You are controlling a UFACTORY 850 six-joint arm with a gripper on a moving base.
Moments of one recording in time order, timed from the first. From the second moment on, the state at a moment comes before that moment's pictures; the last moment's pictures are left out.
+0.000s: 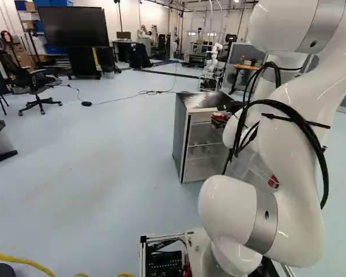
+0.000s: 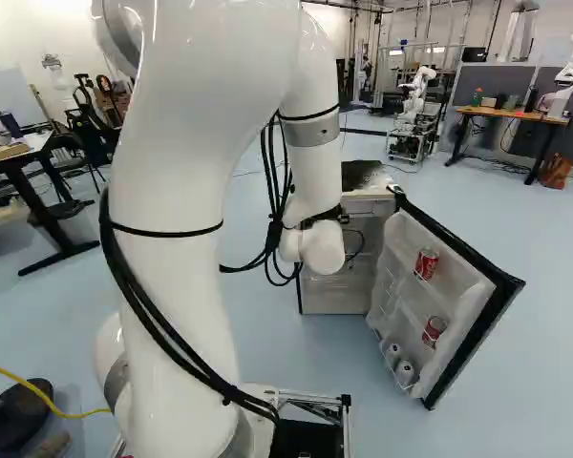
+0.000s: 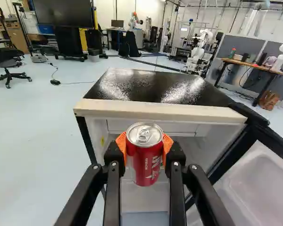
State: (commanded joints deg) arm -33.4 -21.3 -32.0 -34.7 67.3 0.0
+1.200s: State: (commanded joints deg) arm -30.5 -14.5 -32.8 -29.2 67.3 0.0
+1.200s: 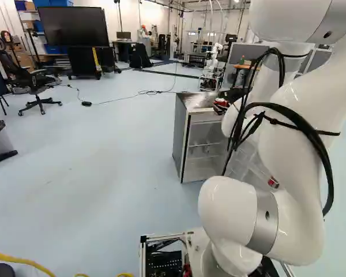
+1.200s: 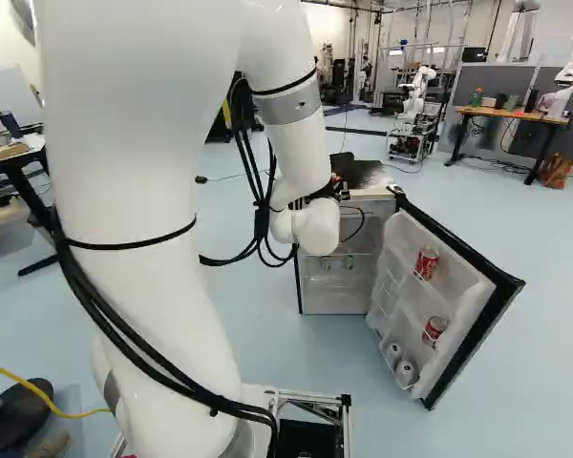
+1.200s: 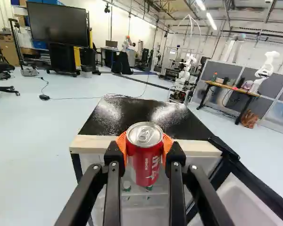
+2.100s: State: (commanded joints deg) arm -24.1 -24.1 -44.6 -23.5 67.3 0.0
